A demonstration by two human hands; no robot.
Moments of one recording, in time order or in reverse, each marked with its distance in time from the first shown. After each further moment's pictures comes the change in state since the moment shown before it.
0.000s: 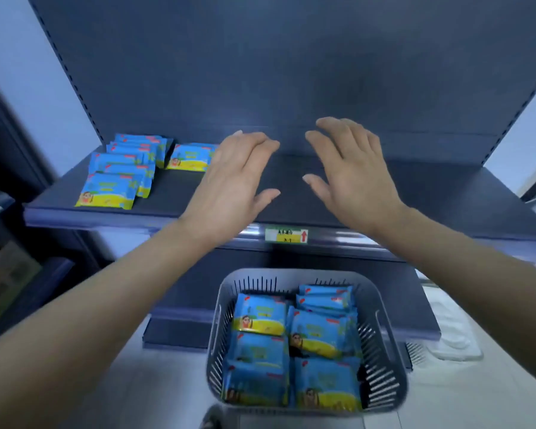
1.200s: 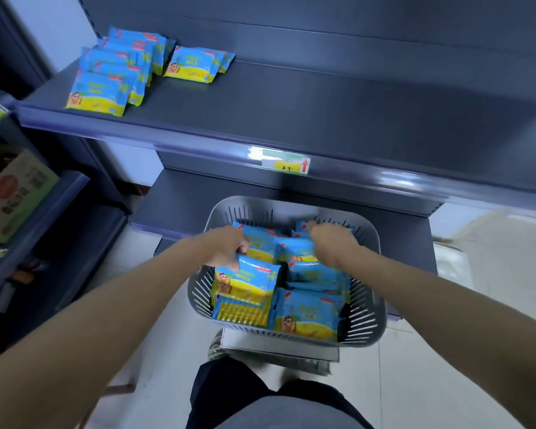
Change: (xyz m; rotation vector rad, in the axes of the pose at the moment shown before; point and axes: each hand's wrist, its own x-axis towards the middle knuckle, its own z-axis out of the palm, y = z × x) left_hand -0.175 0.048 0.115 -0.275 -1.327 -0.559; right_hand -0.202 -0.025 0.125 0.172 -1.166 0.051
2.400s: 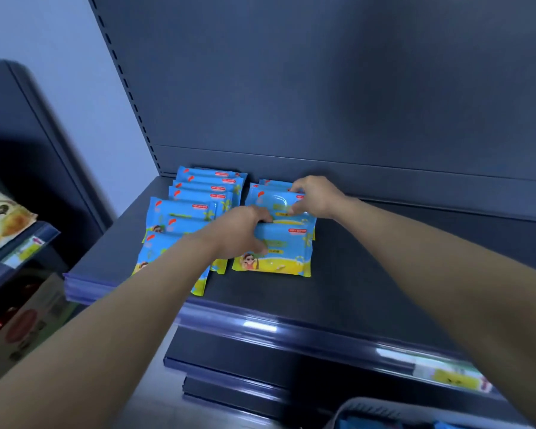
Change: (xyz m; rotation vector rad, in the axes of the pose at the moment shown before) left_hand 0.065 -0.207 -0.305 -0.166 0.498 0.088; right_hand 0.363 -0.084 -0.281 0.479 0.322 -0.005
